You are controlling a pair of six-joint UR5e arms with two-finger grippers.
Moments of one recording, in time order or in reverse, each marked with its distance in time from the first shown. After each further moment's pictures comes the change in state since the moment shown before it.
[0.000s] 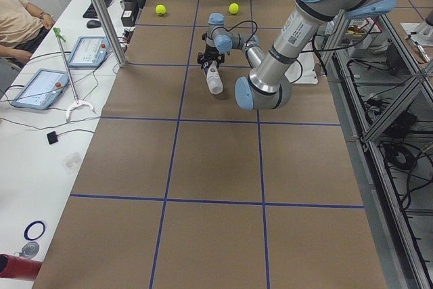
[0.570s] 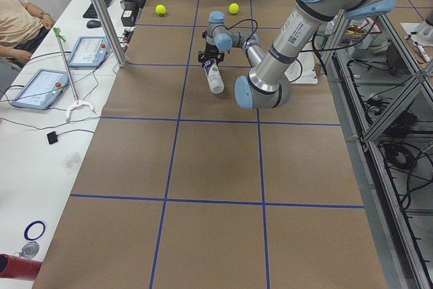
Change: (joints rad) left arm -0.001 -0.021 -0.011 -0.001 -0.001 -0.002; right arm 0.000 0.000 -0.001 0.001 0.000 0.000
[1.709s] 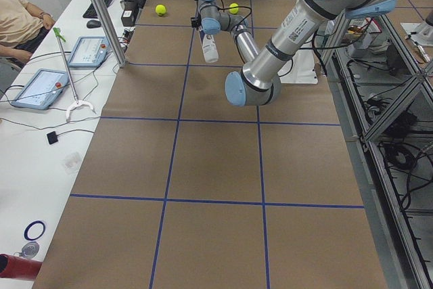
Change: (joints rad) left arm -0.155 -0.023 -0.113 -0.482 -0.283 -0.209; right arm 0.000 0.003 -0.006 0.000 0.000 0.000
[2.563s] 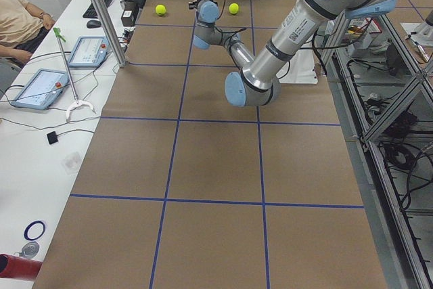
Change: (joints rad) left arm 0.006 0.001 0.245 -0.866 0.161 -0.155; right arm 0.000 0.001 0.011 0.001 0.014 0.000
